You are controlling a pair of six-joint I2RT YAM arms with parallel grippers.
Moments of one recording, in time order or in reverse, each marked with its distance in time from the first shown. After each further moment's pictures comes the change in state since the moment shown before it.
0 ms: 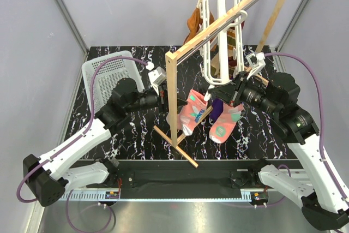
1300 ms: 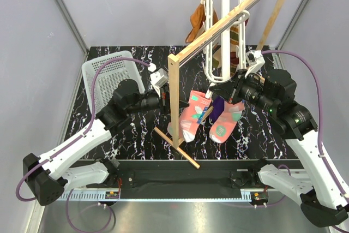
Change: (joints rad) left arm -0.033 0.000 0.002 0.000 -0.010 0.010; right arm 0.000 0.037 0.032 -0.053 0.075 -0.057
